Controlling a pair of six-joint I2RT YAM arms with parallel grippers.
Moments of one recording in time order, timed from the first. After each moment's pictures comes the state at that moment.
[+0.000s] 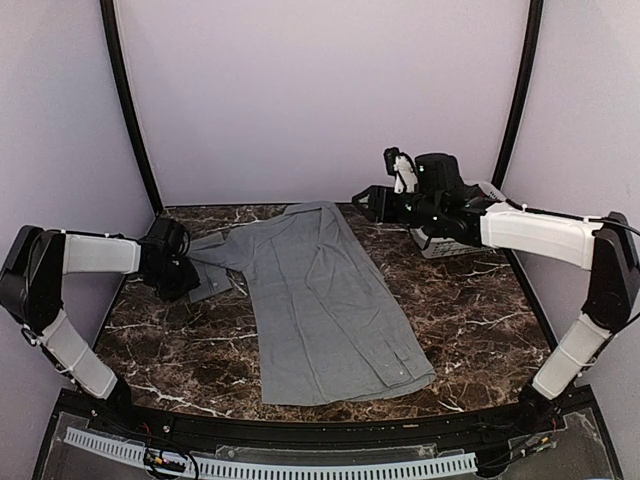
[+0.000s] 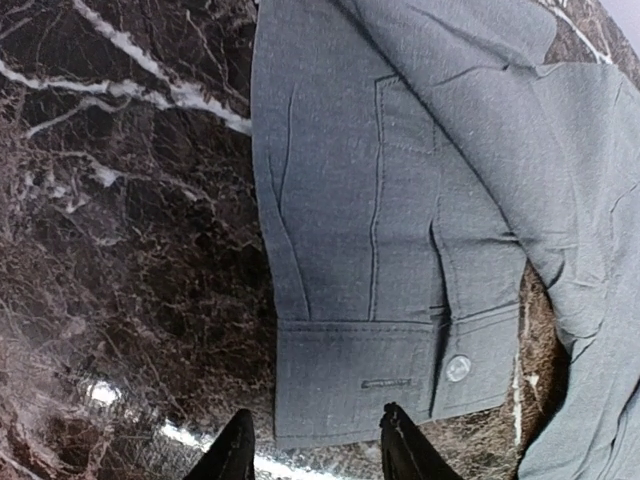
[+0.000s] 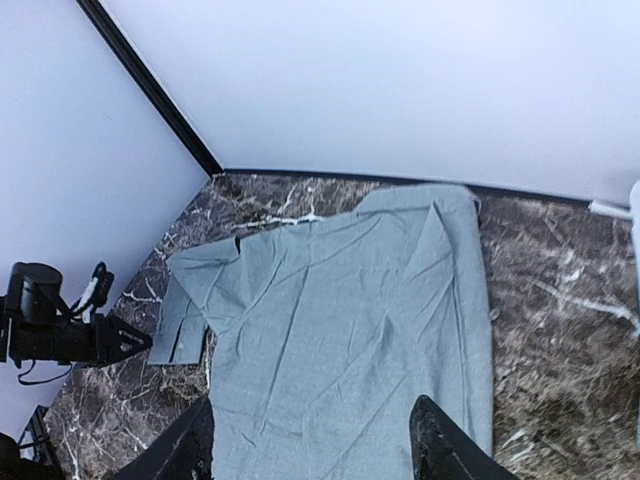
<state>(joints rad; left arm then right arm) -0.21 1.56 0.85 -0.35 -0.12 -0.79 0.63 1.64 1.23 0.03 -0.14 0.40</state>
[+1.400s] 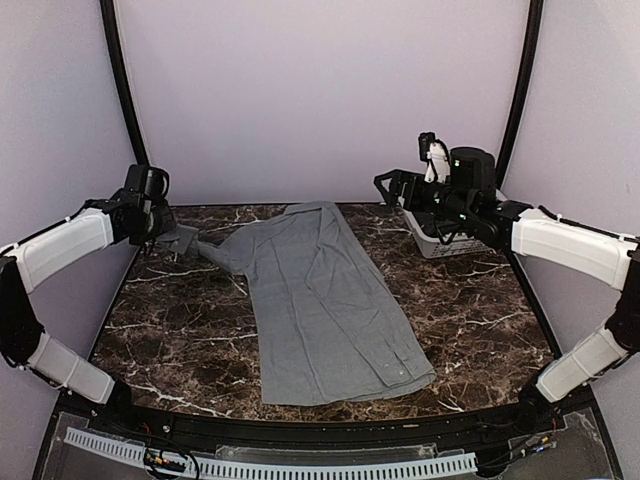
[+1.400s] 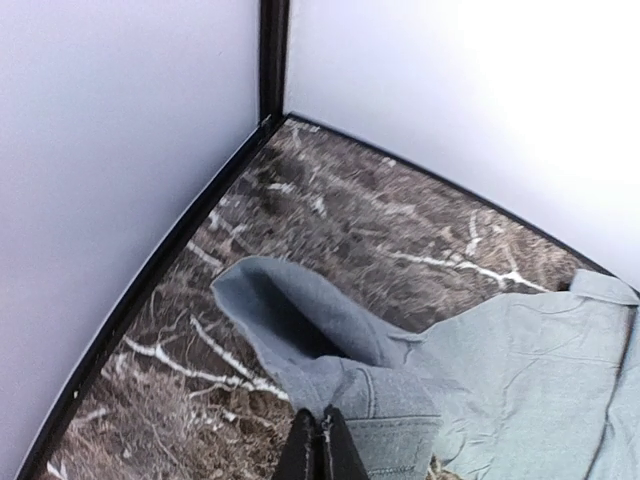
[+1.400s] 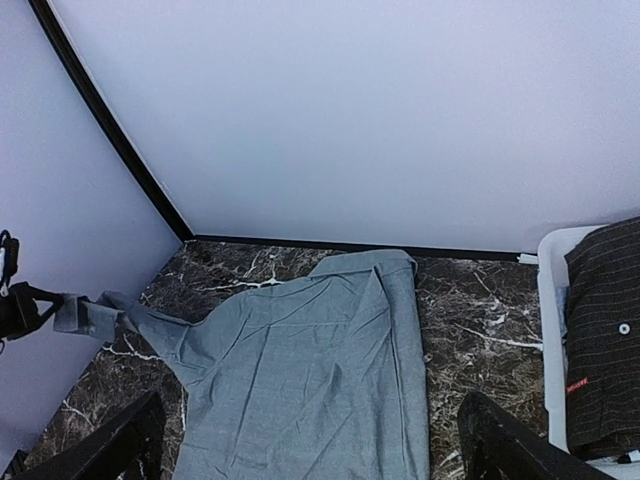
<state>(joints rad) -0.23 1.40 1.10 -0.45 -0.52 -0.58 0.58 1.43 1.12 0.09 -0.02 0.36</state>
